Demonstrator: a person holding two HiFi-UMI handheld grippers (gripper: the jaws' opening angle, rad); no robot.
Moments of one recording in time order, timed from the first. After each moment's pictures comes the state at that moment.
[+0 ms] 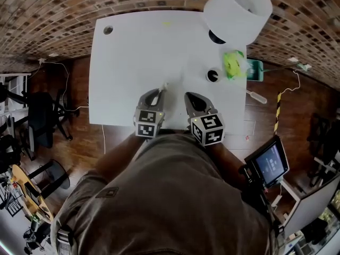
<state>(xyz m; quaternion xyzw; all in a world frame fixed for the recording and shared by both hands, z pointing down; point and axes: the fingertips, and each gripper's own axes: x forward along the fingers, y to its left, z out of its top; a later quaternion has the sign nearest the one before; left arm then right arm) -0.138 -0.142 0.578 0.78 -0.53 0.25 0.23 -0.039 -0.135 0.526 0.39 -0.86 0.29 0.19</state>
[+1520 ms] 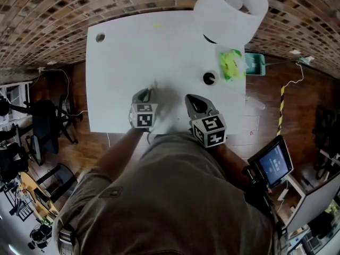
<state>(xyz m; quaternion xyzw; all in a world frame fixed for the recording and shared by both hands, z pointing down) -0.183 -0.166 0.651 0.70 -0.55 0.37 0.26 -0.023 -0.151 0.539 0.38 -0.85 0.31 0.19</state>
